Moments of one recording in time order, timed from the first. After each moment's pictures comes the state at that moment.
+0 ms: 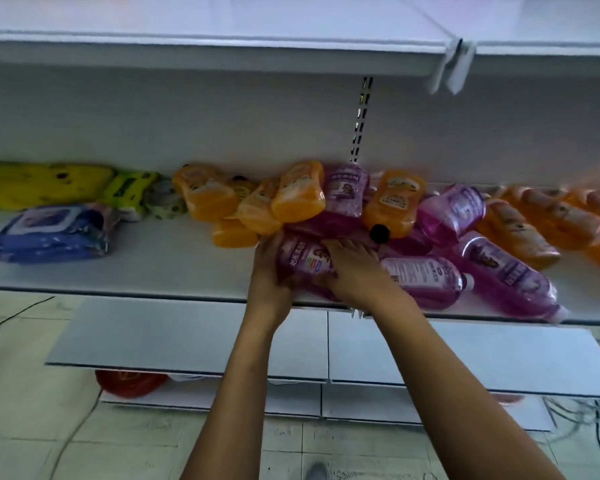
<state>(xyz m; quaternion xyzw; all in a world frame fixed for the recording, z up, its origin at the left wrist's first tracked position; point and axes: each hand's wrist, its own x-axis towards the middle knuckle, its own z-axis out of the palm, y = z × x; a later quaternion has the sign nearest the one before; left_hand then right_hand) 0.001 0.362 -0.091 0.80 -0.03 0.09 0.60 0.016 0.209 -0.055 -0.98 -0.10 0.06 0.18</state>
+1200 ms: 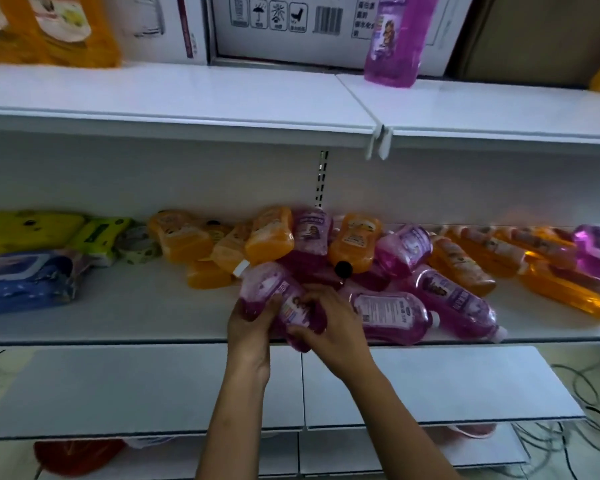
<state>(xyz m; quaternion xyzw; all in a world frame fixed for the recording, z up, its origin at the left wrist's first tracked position) -0.016 0.343 -0.089 0.52 0.14 0.04 0.84 -0.031 0.197 -0.087 -0.90 -0.11 -0.15 0.39</state>
